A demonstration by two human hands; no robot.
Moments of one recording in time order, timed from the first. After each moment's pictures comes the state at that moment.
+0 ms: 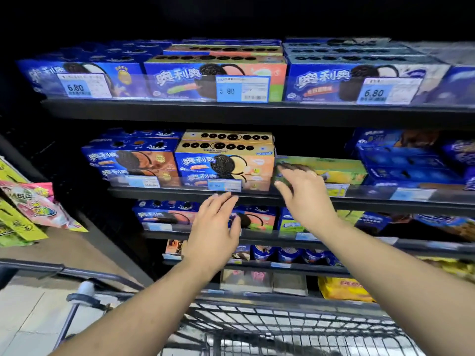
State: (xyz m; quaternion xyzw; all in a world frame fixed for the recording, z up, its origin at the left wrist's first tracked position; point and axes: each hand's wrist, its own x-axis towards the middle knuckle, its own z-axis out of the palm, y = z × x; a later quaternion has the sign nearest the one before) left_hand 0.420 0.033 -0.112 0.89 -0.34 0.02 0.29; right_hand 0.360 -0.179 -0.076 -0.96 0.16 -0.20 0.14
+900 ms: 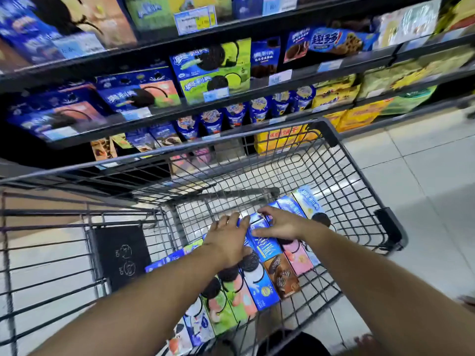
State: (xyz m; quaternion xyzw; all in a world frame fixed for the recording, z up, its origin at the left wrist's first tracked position) left_hand 0.114 0.057 -0.258 0.76 -0.52 -0.37 -0.11; right_hand -0.012 -0.102 -0.273 -0.74 0.35 0.32 0.48
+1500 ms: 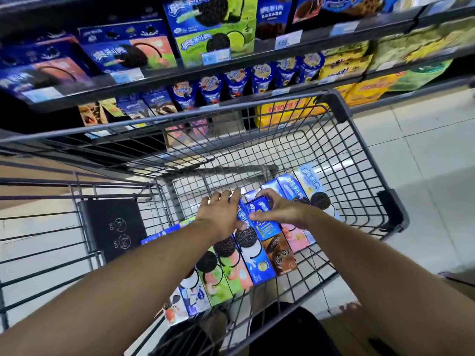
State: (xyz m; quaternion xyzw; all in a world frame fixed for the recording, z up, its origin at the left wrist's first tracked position) left_hand 0.121 0.064 -0.280 0.78 -0.50 -0.37 -0.11; right_hand -0.026 -0.085 -0.283 -0.59 0.39 0.31 0.63
